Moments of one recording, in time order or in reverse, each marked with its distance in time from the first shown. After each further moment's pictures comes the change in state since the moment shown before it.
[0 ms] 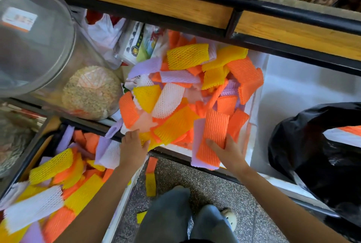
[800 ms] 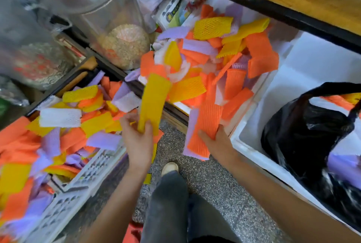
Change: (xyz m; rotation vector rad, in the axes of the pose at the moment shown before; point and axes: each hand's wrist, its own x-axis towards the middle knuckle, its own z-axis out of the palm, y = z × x) left_hand -0.200 0.072 0.031 -0.872 0.846 -0.133; right_hand -0.078 0.049 -0.023 -0.180 -0.257 -0.203
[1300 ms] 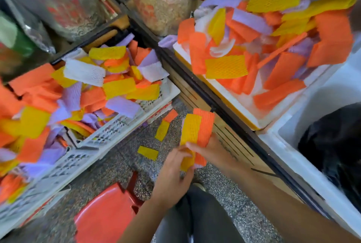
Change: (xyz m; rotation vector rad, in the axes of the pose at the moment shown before) left_hand -0.120 -0.102 -0.043 0.170 -0.609 0.118; right_hand -0.008 0.046 0.090 0.015 -0.458 0.023
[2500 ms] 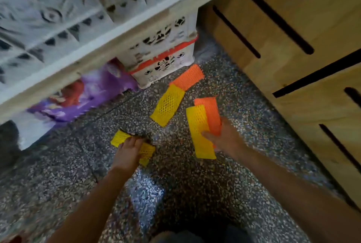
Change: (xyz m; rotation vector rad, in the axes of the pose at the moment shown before) left_hand 0.039 -0.653 0.179 0.871 -0.289 -0.496; right_hand 0.450 0.433 0.079 -0.408 0.089 0.052
